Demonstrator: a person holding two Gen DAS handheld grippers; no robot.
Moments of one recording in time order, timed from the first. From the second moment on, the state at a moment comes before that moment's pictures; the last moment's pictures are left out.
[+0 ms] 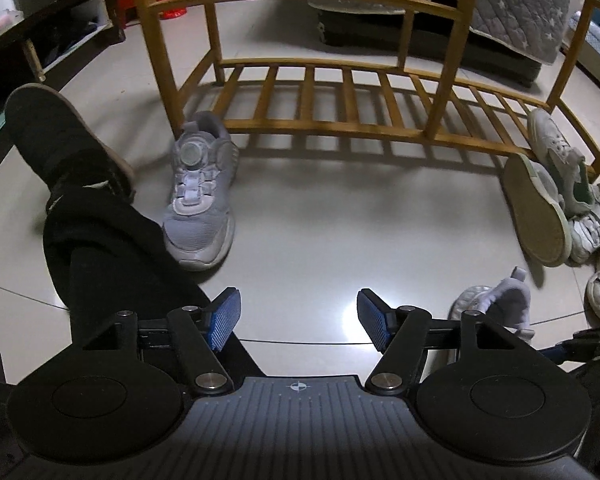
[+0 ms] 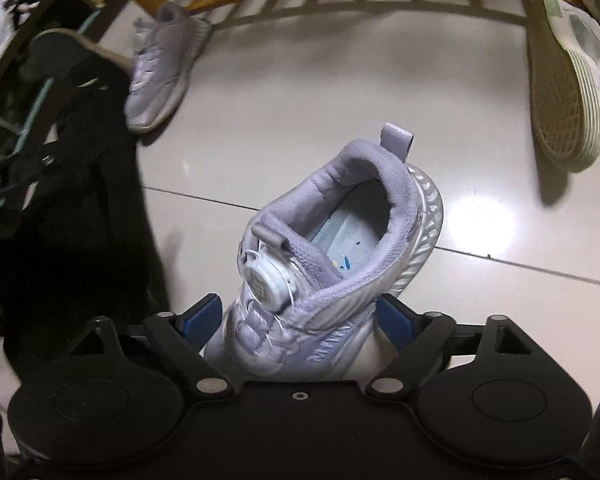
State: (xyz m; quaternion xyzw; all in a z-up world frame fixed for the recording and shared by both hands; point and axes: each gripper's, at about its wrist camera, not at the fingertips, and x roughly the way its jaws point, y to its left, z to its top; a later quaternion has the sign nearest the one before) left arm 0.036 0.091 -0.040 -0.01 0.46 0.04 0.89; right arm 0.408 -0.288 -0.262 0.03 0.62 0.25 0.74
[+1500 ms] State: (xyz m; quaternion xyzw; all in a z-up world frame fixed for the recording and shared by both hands) left arm -0.007 0.191 -0.027 -0.12 0.40 0.09 0.90; right arm 0.542 -0.107 -0.292 0.02 0.59 0.23 0.77
